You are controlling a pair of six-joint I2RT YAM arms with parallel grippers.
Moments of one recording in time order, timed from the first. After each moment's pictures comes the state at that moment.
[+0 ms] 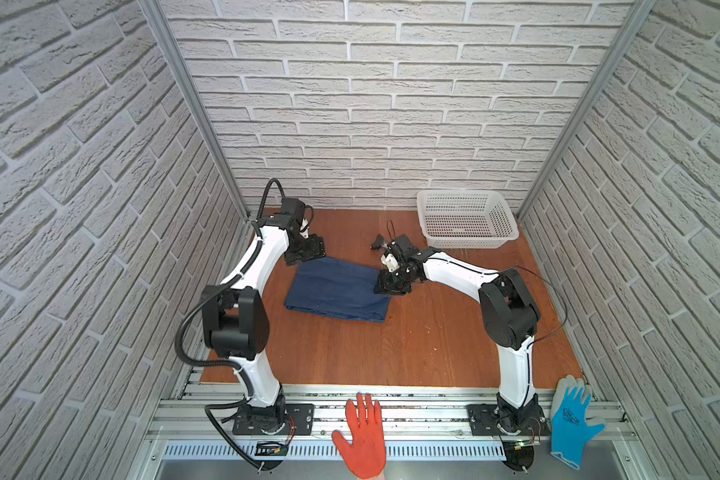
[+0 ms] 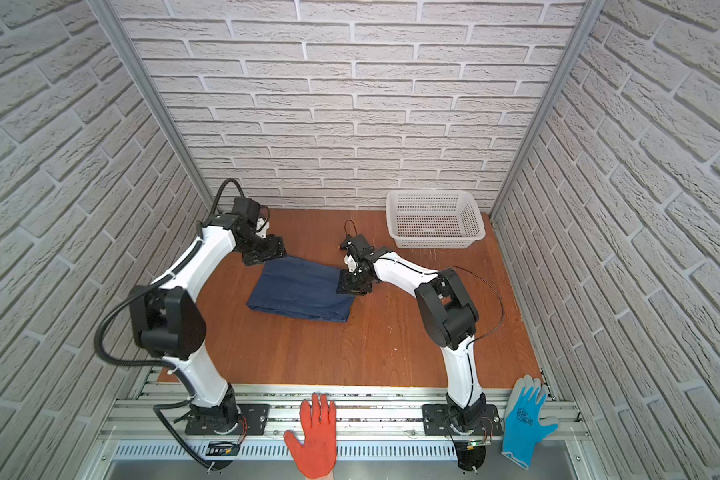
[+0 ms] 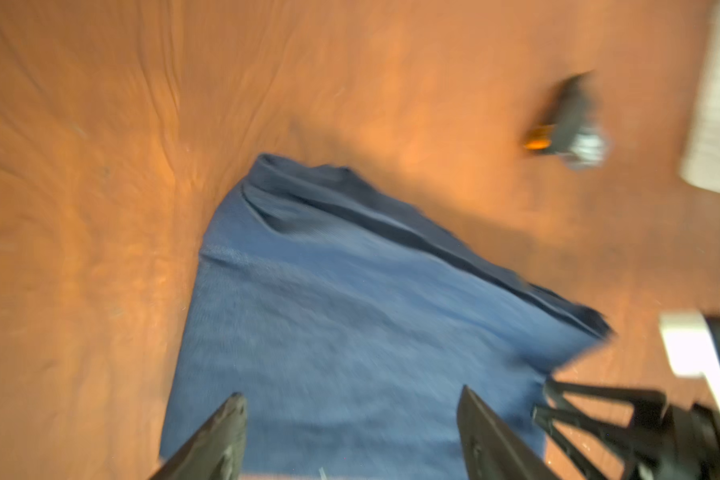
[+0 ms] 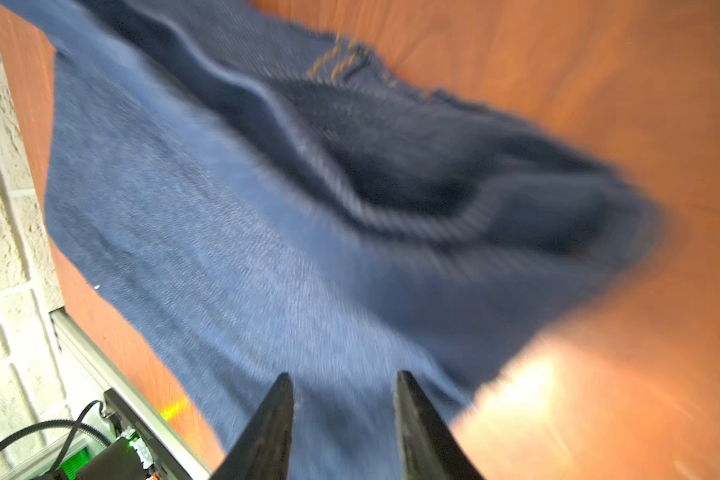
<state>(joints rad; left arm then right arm) -0.20 1.70 1.60 -1.02 0.10 -0.28 0.53 2.00 1.54 -0.70 -0.33 0.56</state>
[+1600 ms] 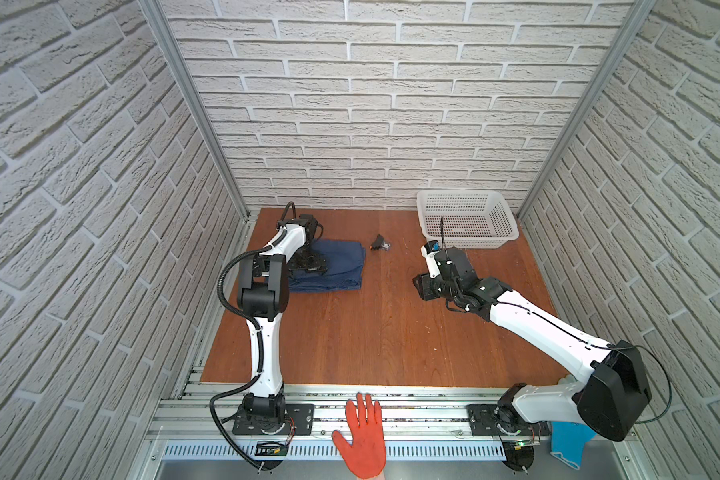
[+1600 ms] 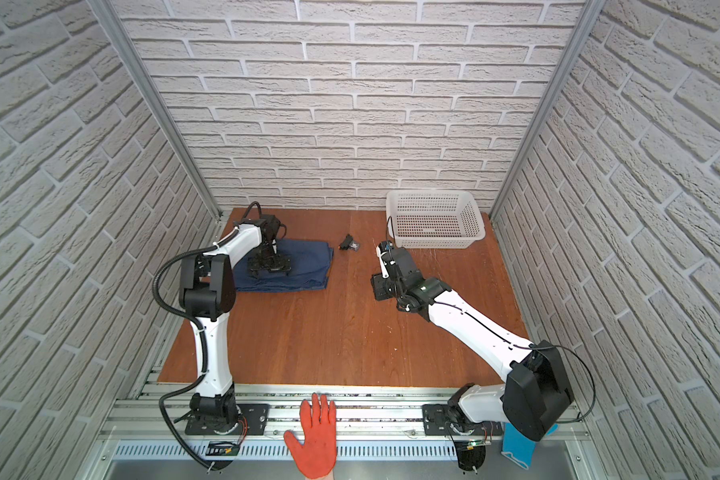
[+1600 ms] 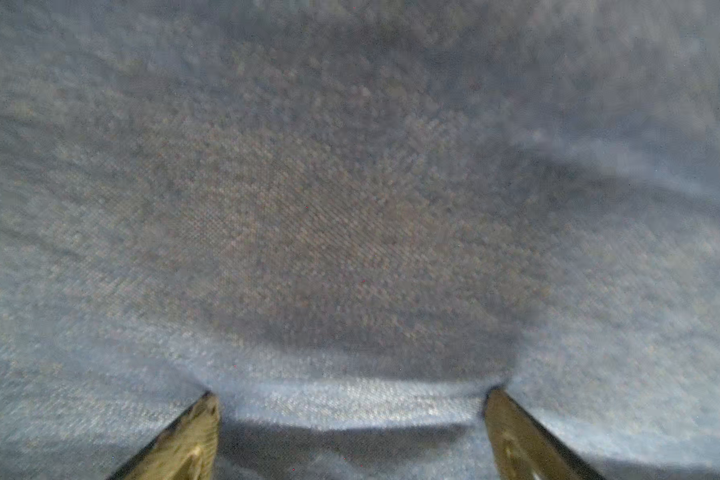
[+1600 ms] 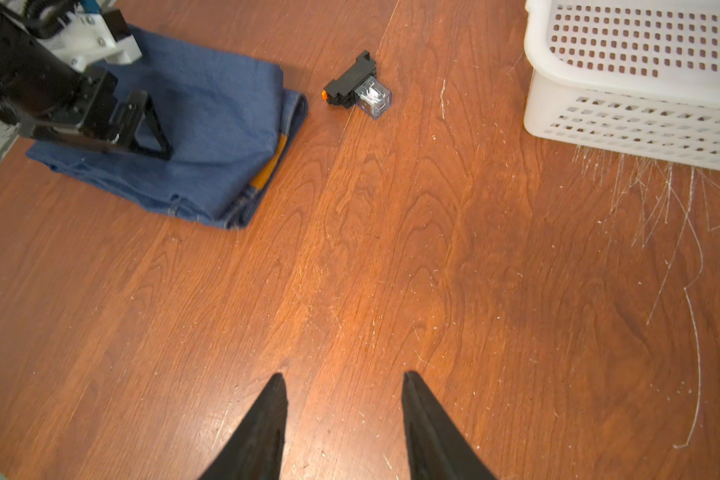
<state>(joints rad) -0.11 2.27 1.87 -1.12 -0.08 -0.25 0.55 1.35 1.04 -0.47 0.09 0.31</state>
